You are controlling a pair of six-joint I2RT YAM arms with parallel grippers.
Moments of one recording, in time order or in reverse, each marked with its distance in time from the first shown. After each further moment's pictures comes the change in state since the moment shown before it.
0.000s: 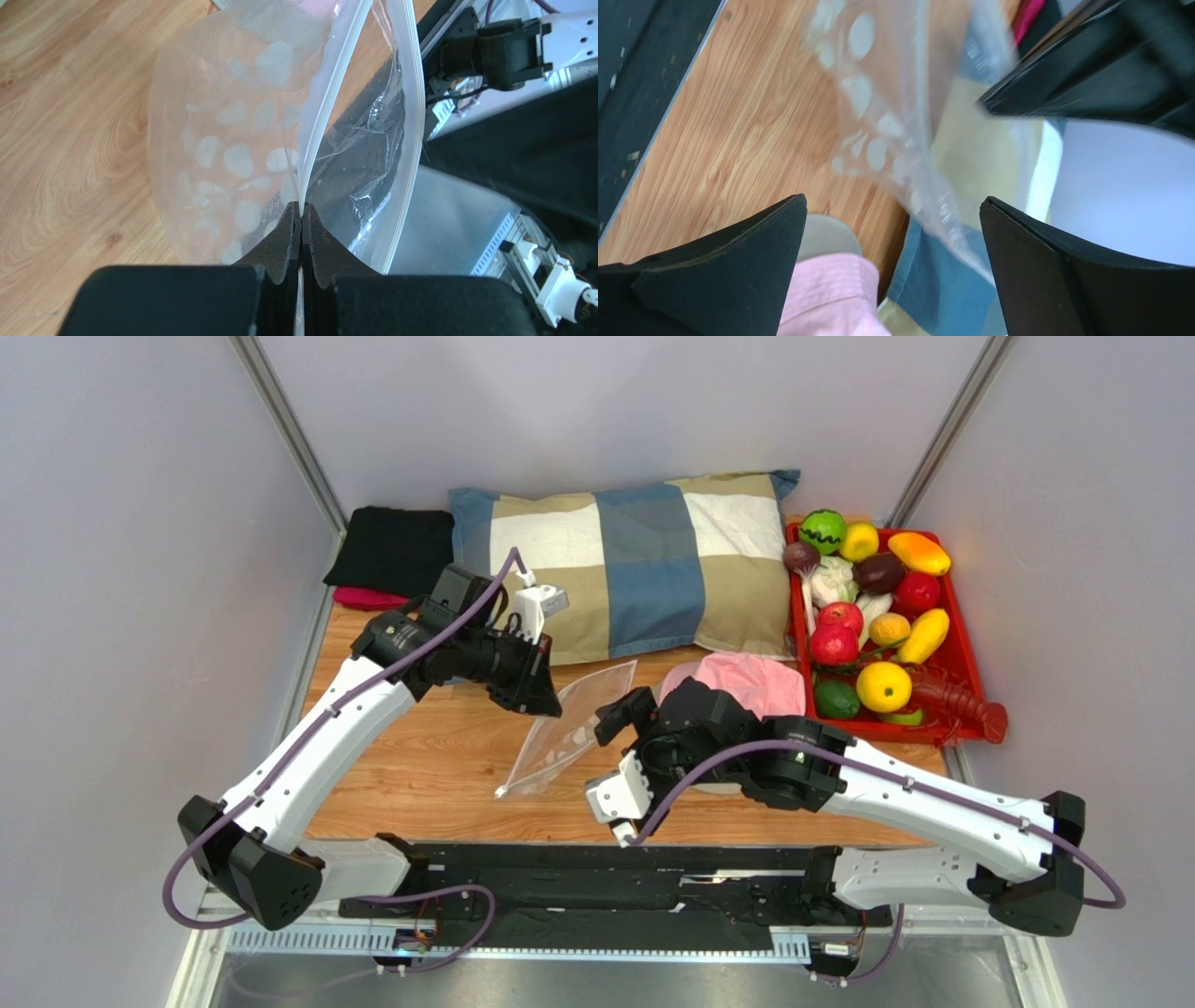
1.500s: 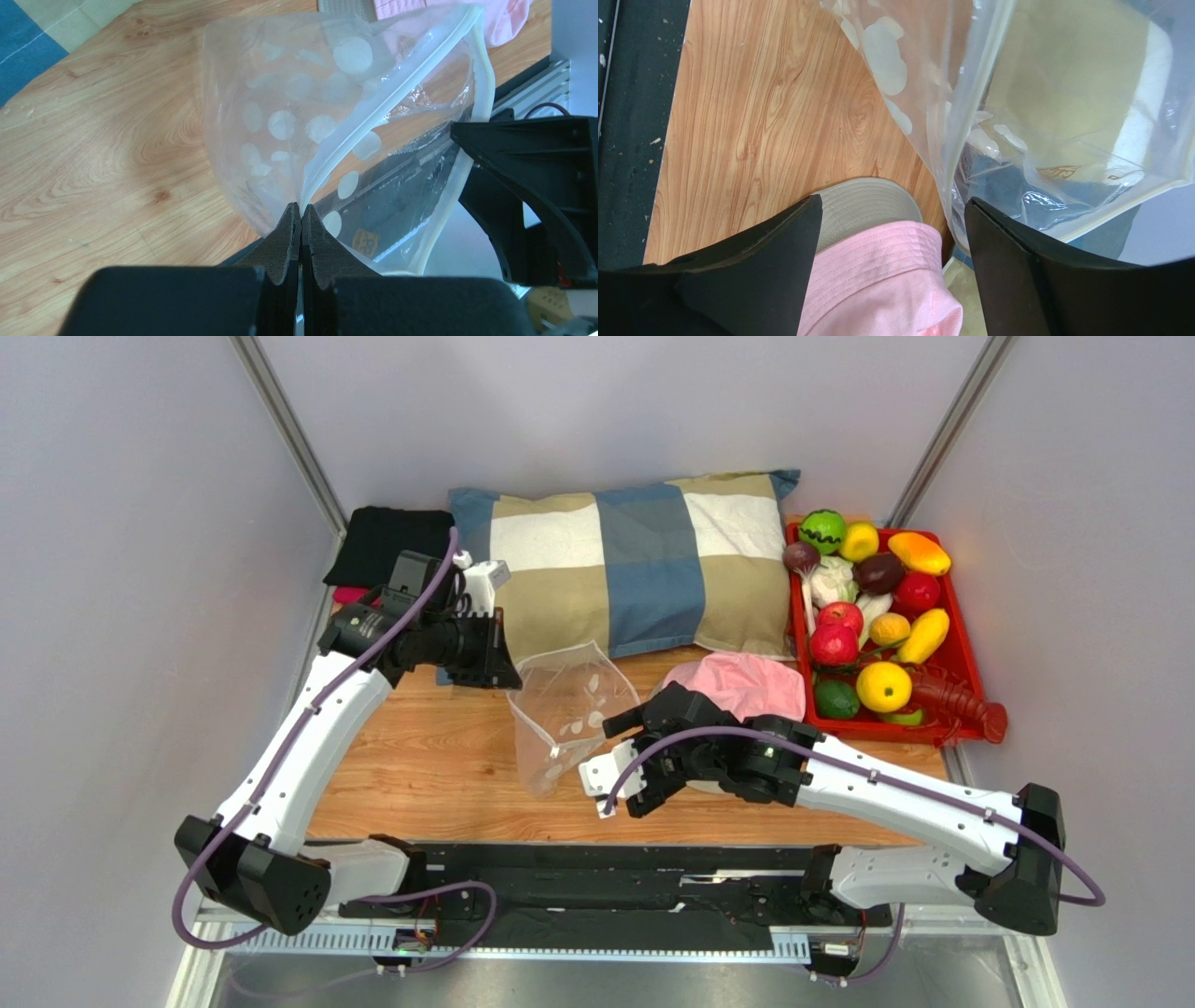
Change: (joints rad) left arm 0.190 -0.015 0.023 -0.045 -0.131 -0.111; right arm -0.048 0.068 -0.071 0.017 0.101 0.166
